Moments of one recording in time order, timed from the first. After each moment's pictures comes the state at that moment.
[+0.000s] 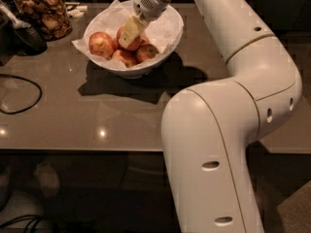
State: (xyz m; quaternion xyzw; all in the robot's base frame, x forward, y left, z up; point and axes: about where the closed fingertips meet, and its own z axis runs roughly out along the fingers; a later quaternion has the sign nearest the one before) arm 0.723 0.060 0.928 -0.53 0.79 0.20 0.21
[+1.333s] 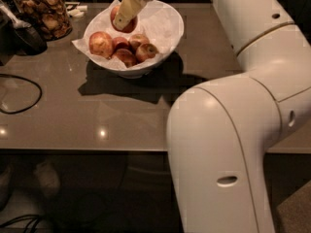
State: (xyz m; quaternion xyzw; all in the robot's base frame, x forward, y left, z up) arm 0.718 0.064 0.989 -0.54 0.78 0.17 0.28
